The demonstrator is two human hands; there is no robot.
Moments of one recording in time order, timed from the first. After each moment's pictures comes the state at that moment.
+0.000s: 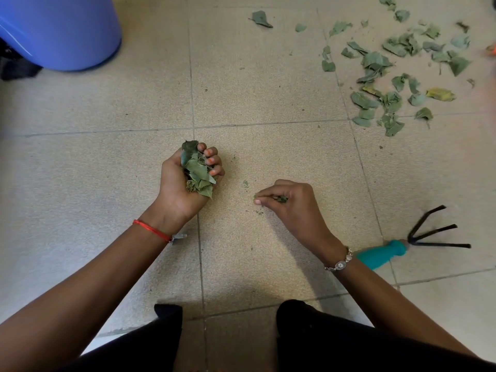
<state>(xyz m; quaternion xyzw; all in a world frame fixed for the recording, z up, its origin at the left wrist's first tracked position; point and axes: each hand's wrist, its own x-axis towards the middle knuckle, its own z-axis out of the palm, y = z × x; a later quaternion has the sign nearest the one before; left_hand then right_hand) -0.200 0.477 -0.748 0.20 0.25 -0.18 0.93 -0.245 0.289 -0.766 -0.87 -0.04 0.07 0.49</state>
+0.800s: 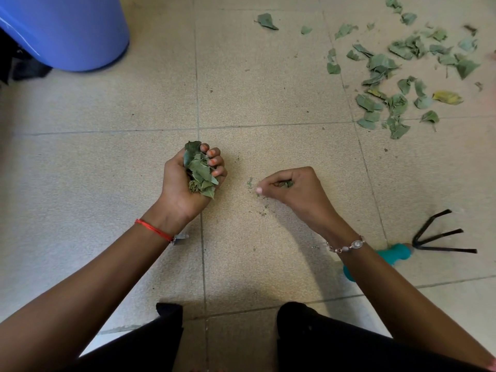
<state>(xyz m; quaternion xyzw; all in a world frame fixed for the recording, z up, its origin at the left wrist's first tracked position) -0.202 0.478 -0.746 0.21 0.25 -0.17 0.93 -0.224 0.290 -0.745 -0.80 0.05 0.18 0.57</state>
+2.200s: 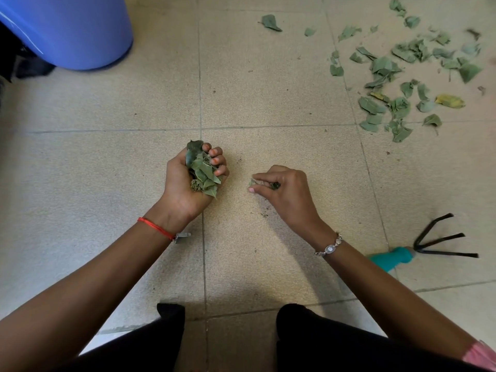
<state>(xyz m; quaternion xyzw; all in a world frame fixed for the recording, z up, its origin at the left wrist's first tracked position) -0.199 0.478 -0.747 0.20 0.25 -0.17 0.93 -0.220 0.311 -0.765 -0.88 -0.05 0.04 0.47</state>
